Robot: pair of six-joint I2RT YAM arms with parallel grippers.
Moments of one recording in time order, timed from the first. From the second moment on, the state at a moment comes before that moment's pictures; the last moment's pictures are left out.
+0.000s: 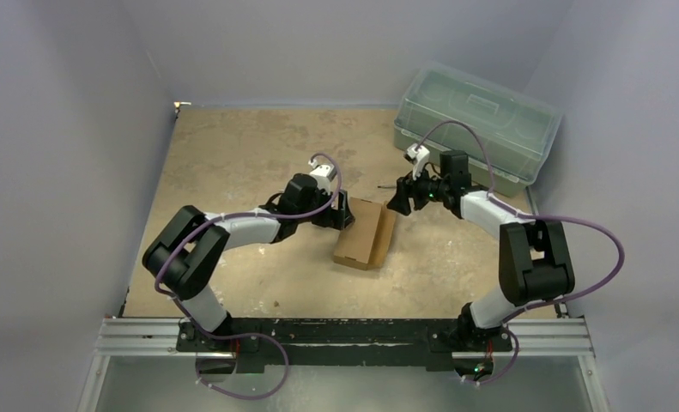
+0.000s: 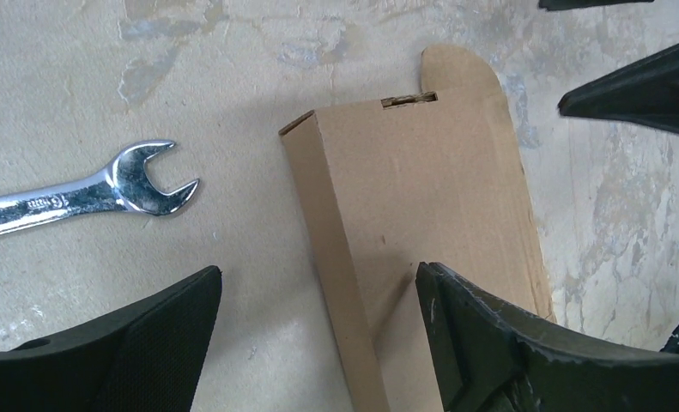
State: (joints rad) left arm -0.63 1.68 0.81 0.27 0.18 -0.41; right arm 0.17 1.58 0.87 -0.05 -0.68 -0.22
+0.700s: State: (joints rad) left arm -0.68 0.99 0.42 0.05 -0.01 -0.78; right arm 0.29 1.66 1.01 -0.06 -0.53 -0.32
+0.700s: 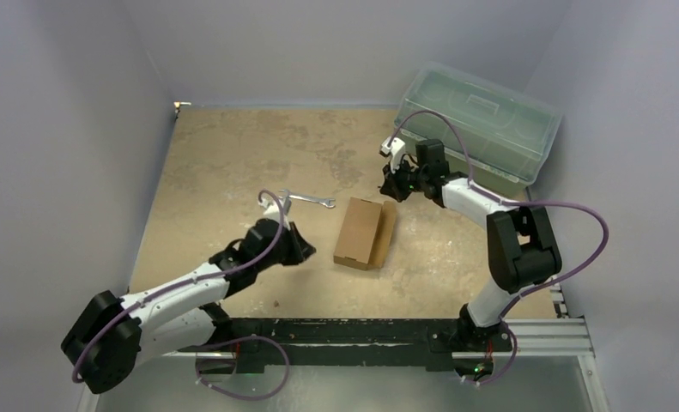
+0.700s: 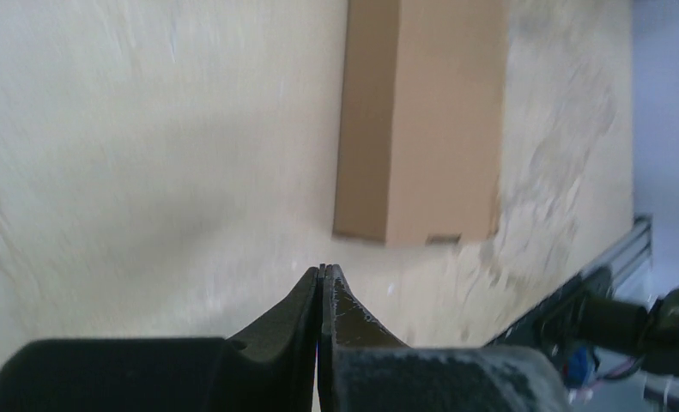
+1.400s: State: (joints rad) left arm -0.88 1.36 0.44 0.21 -0.06 -0.98; right arm 0.34 1.66 1.01 -0.24 -0.50 -0.46
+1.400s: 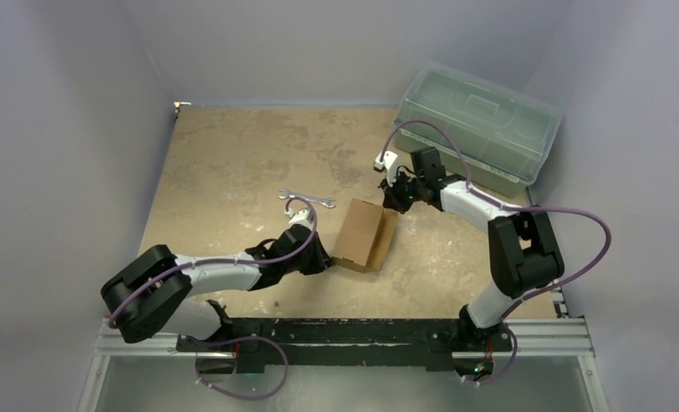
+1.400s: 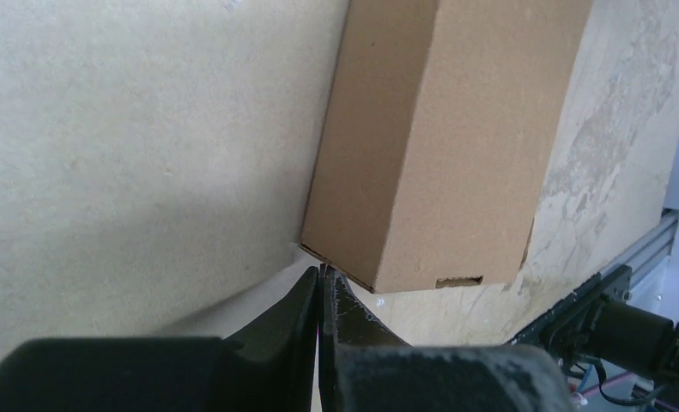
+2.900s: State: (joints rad) left arm -0.78 0.75 0.37 0.13 0.06 -0.58; right arm 0.33 1.42 0.99 -0.35 -0.89 -0.44
